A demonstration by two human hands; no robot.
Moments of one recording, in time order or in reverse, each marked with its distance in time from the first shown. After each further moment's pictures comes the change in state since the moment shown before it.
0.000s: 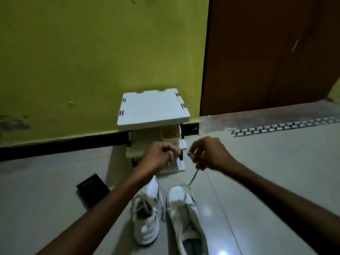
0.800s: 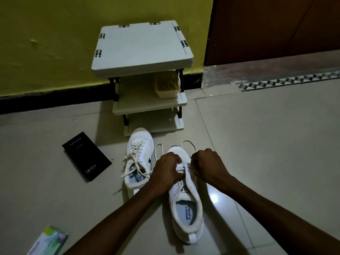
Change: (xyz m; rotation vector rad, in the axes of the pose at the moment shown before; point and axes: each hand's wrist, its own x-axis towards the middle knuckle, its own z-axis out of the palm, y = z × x) left_hand -0.023 -0.169 0.126 0.434 -0.145 -0.021; right_hand -0.005 0.137 0.137 -0.436 -0.187 0.053
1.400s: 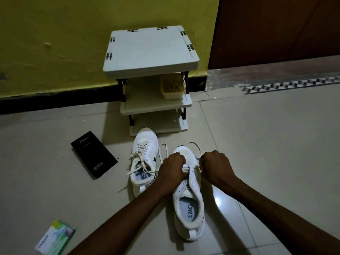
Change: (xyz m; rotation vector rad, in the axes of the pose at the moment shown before) left_hand -0.005 0.001 0.006 0.122 -0.001 0.054; right_hand -0.010 0.002 0.003 -0.122 0.038 0.037
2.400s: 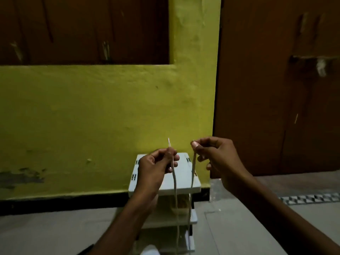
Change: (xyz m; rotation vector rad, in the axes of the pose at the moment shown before) left_hand 0.020 0.134 -0.324 -1.168 0.622 0.137; right_hand -0.014 -0.097 -0.339 1.213 0.573 -0.280
